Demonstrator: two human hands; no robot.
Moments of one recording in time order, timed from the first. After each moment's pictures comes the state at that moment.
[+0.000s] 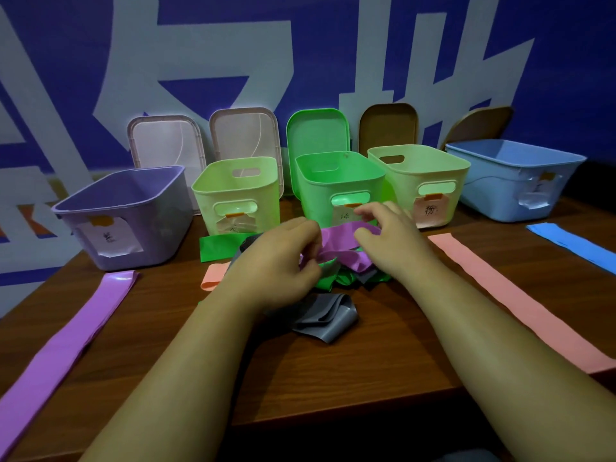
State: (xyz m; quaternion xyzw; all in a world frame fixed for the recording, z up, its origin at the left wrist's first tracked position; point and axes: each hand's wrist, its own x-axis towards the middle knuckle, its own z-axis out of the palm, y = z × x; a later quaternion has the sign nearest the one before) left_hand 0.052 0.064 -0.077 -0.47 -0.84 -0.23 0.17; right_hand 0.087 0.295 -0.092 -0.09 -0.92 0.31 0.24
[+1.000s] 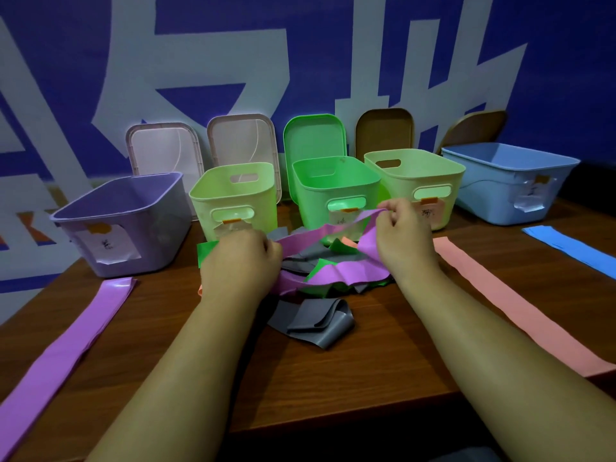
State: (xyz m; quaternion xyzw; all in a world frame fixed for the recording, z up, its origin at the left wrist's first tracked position) left_hand 0.044 0.059 -0.080 -0.11 -0.95 -0.19 0.24; right_hand 0.081 0.305 -0.094 -0.17 -0.81 0.44 0.36
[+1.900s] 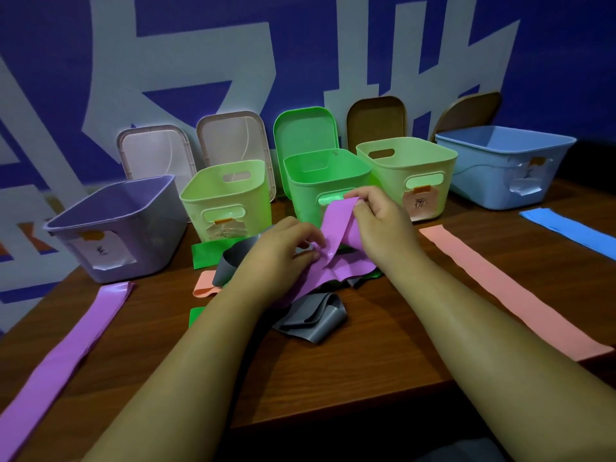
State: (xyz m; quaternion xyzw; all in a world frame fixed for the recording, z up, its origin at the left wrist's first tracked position) left_hand 0.032 0.094 -0.093 -0.41 -0.85 -0.31 0.13; right_hand 0.092 0.292 -0.088 -0.07 -0.81 0.50 0.31
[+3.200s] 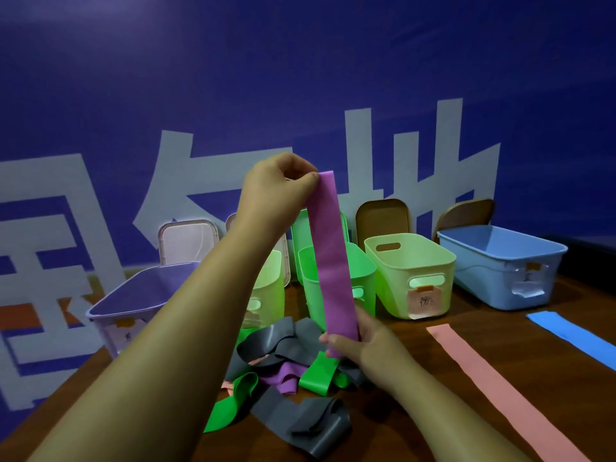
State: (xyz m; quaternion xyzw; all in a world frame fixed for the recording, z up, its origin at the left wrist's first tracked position) left_hand 0.025 0.132 0.136 -0.31 -0.75 -0.52 0.28; right_hand 0.090 0.282 -0.101 0.05 -0.72 0.67 0.13
